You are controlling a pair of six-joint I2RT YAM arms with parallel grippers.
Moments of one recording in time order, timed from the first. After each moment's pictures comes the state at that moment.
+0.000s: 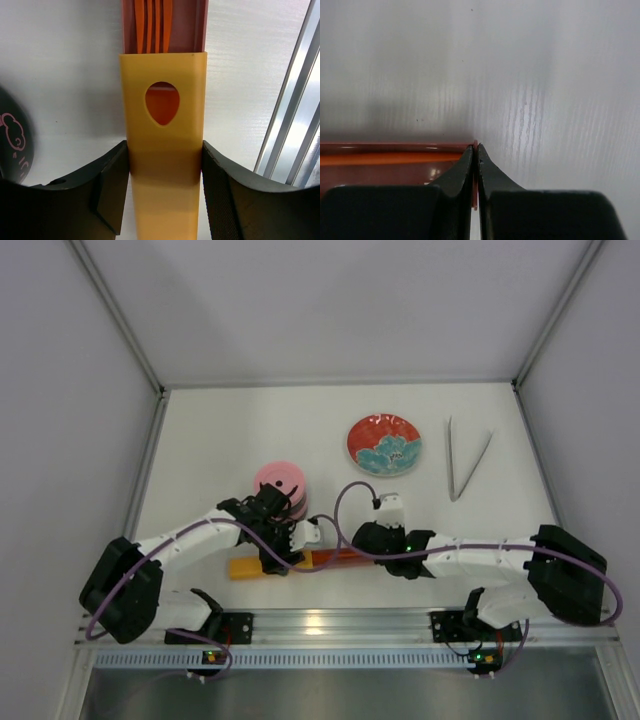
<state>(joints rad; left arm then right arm) -0.65 1.31 0.70 -0.67 0.43 0.71 1.11 1.31 0.61 -0.40 0.63 0.85</state>
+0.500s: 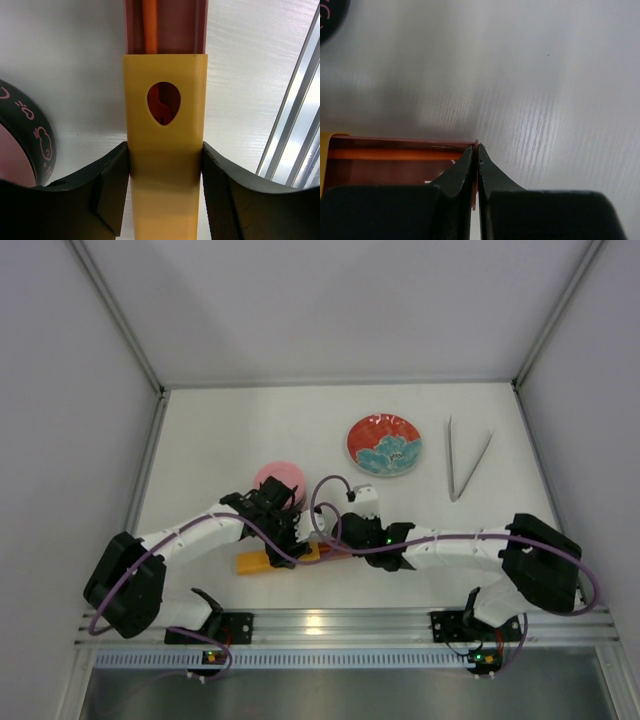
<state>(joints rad) -0.65 1.34 0.76 -0.63 0.44 0.63 1.14 1.47 0.77 -0.31 0.60 0.75</state>
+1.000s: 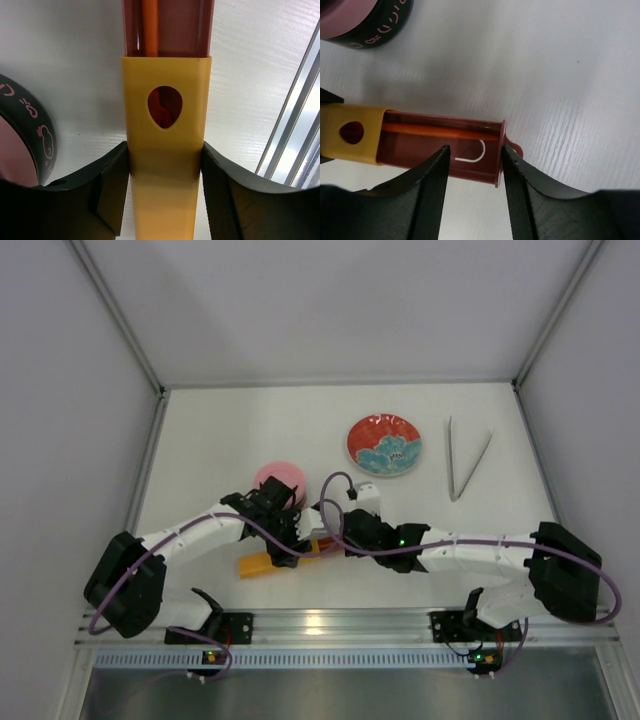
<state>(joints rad) -0.65 1.35 0.76 -0.61 0.43 0.57 1.14 1.37 0.75 -0.25 0.48 0.70</state>
